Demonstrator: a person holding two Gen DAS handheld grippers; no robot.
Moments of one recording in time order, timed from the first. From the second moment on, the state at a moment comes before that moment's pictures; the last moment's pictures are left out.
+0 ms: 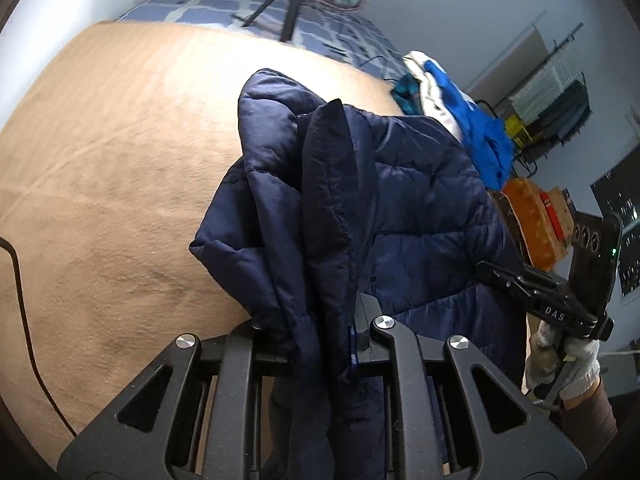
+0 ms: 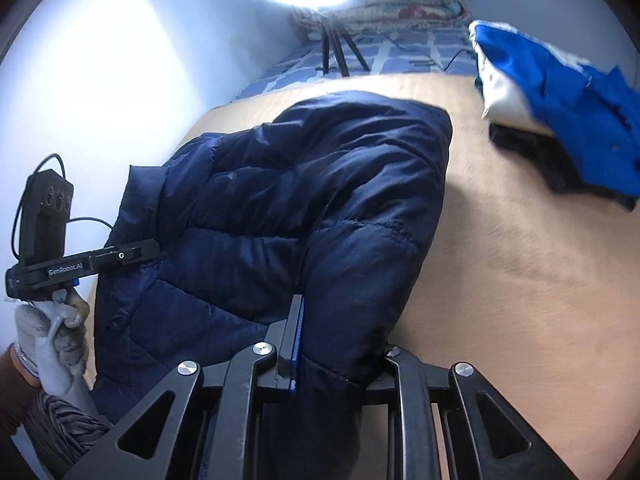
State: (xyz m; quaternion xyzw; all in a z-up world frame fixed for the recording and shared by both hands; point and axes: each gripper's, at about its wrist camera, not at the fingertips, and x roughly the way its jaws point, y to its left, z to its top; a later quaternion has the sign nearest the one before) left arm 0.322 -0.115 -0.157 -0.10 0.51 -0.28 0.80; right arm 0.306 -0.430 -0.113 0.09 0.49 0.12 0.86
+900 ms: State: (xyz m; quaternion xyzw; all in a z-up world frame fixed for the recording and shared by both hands) left arm 0.373 -0.305 -0.063 -0.04 0.42 -0.41 0.81; right arm 0.292 -0.573 -0.001 0.06 0.40 0.03 0.91
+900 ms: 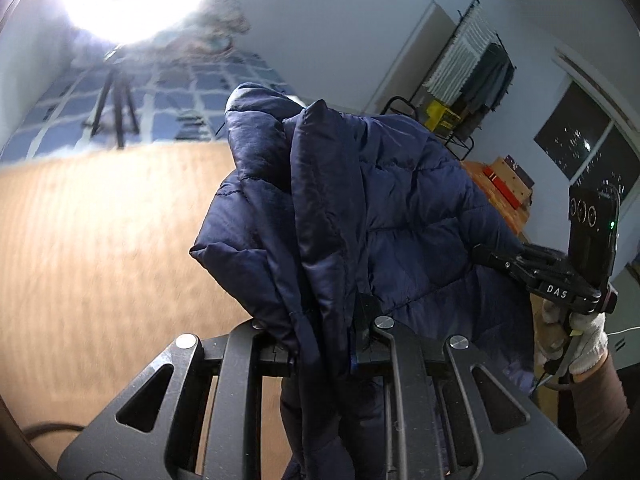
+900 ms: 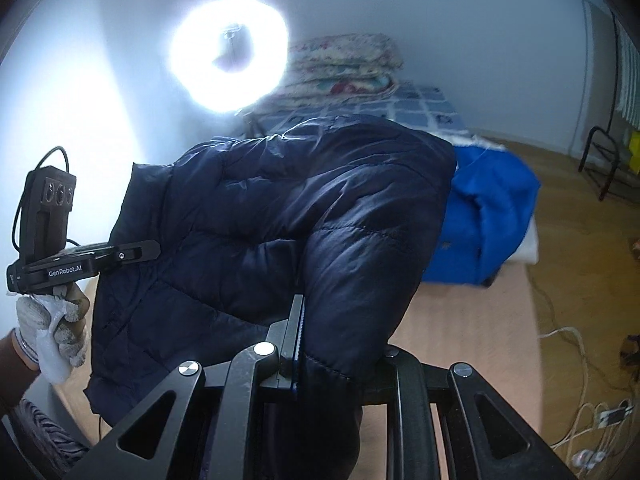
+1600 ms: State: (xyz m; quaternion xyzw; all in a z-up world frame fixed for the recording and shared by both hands) left arm 0.487 -0.475 -0.019 0.01 0.33 -0.45 0.83; right arm 0.407 -0.718 0.044 0.07 0.35 -0.04 0.93
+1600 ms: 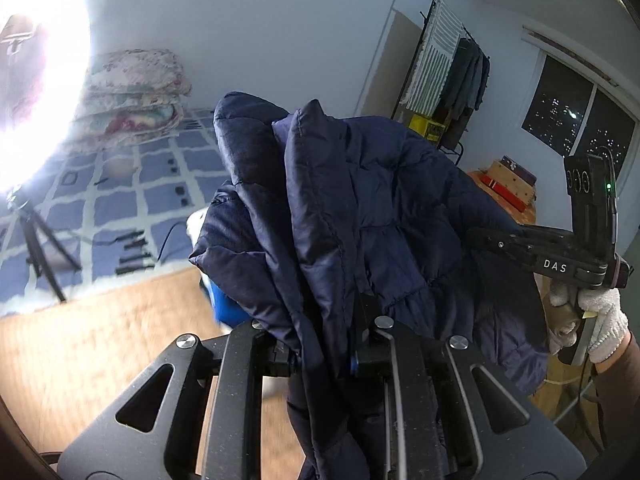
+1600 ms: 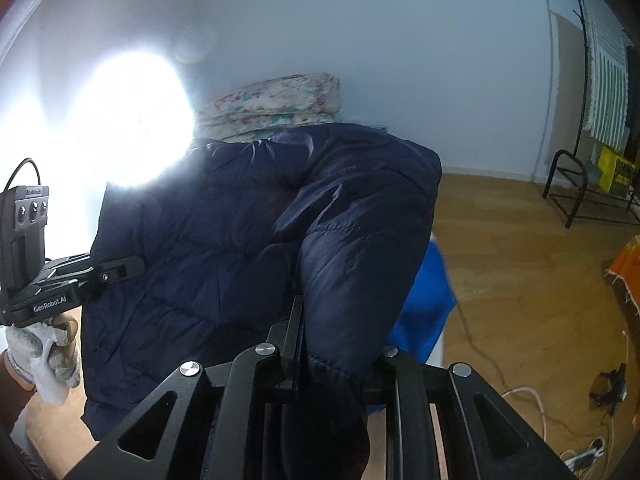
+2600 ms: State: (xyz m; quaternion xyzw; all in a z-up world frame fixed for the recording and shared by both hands) left arm 0.552 -0.558 -0.078 0.03 0.34 -0.41 0.85; right arm 0.518 -0.813 -0.018 0.07 0.39 -0.08 0.91
